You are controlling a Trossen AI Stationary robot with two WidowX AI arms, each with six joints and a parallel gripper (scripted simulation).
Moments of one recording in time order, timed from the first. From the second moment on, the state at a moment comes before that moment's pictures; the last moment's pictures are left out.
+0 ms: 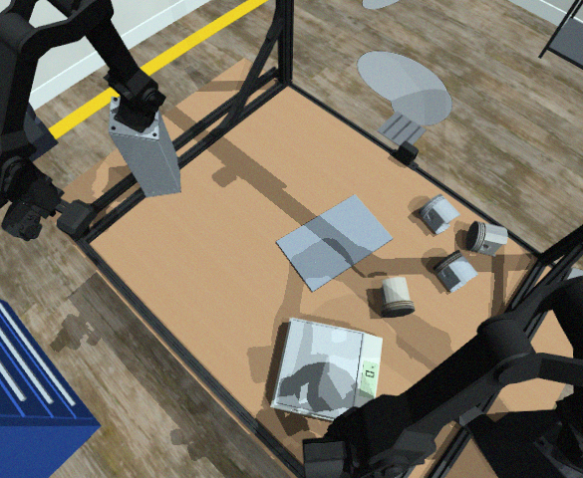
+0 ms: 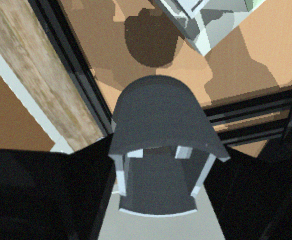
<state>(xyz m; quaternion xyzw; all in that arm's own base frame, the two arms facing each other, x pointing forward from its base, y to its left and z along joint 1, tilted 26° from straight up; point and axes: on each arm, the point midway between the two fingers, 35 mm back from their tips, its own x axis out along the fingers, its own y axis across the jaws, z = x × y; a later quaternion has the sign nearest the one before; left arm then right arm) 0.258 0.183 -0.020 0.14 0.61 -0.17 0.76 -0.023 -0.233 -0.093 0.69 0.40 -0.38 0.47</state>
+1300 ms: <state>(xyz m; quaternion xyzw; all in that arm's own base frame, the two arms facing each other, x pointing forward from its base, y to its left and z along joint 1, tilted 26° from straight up) 0.299 0.083 0.082 -0.17 0.55 0.00 0.82 -0.023 -0.233 -0.093 0.69 0.40 -0.38 0.47</state>
